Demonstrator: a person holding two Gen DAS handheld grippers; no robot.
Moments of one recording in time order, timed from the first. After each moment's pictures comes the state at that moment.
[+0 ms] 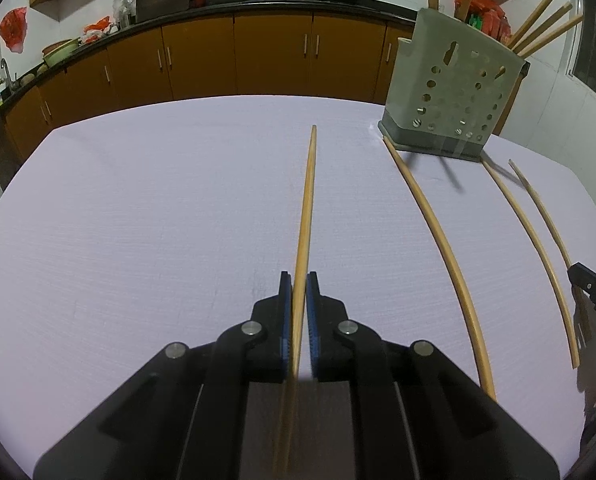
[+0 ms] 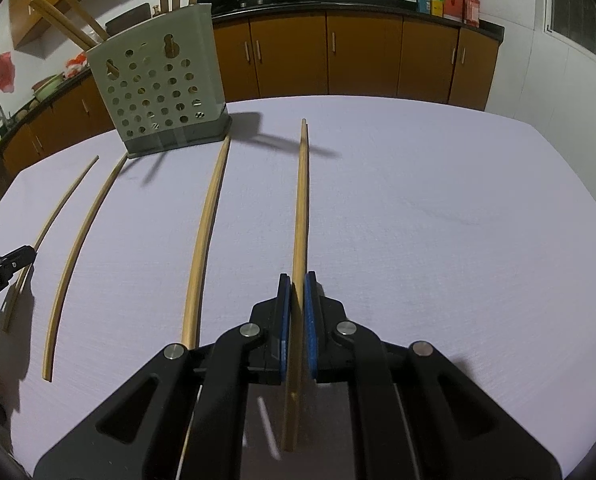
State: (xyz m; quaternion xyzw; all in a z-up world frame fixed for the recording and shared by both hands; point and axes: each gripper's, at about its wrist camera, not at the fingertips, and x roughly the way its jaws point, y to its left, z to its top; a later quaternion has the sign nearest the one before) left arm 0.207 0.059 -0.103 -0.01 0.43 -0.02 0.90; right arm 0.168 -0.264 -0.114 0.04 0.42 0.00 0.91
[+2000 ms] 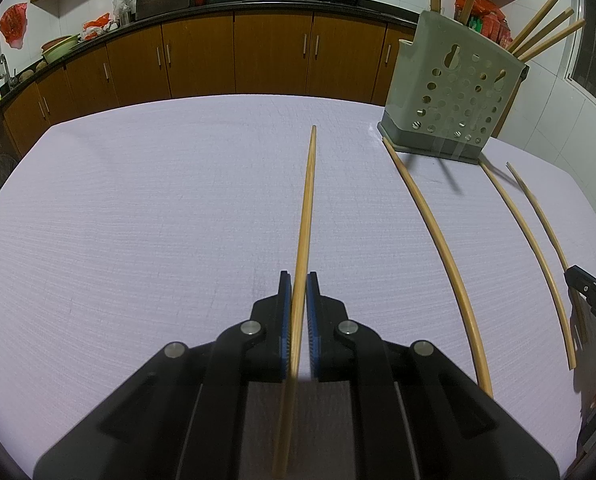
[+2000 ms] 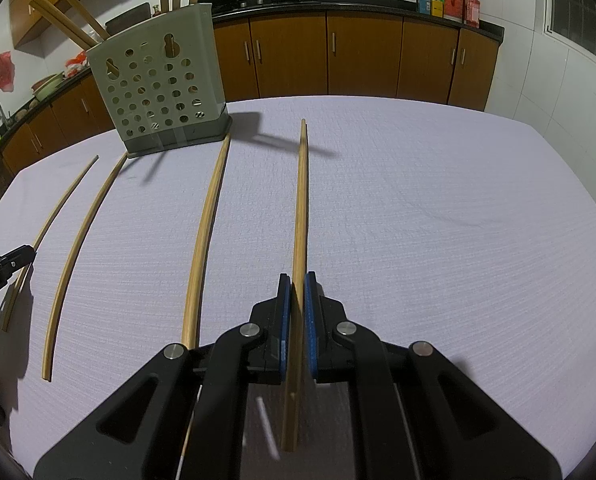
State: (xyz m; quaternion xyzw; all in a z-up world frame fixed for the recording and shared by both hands) left arm 0.210 0.057 -0.106 -0.02 0.43 -0.02 0.90; right arm 0.167 -0.266 -0.114 0.04 0.42 0.00 0.91
